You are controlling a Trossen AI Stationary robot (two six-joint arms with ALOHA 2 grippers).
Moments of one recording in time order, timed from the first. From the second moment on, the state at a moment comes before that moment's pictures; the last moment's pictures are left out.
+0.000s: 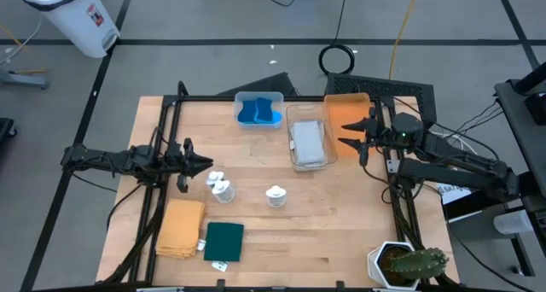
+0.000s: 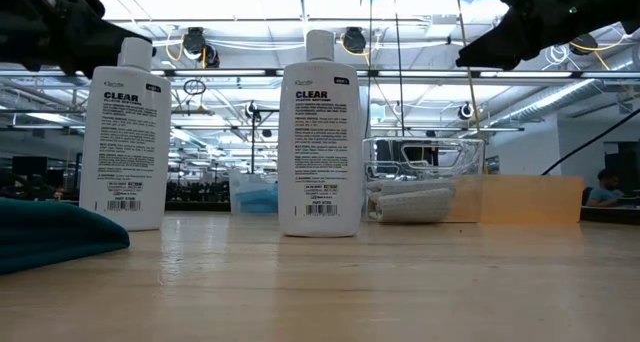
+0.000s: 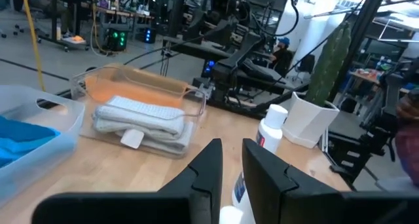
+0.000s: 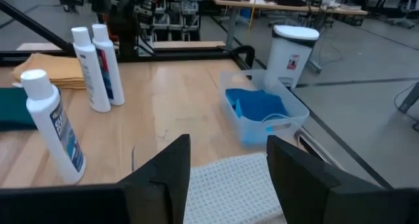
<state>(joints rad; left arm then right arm) -0.14 0.13 0.11 0.04 -0.18 -0.27 -0.41 0.51 0.51 -0.21 -0.13 -0.11</state>
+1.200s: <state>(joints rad) -0.16 0.81 0.63 -1.03 0.39 -0.77 -0.41 0.52 0.51 -0.21 -0.13 -0.09</state>
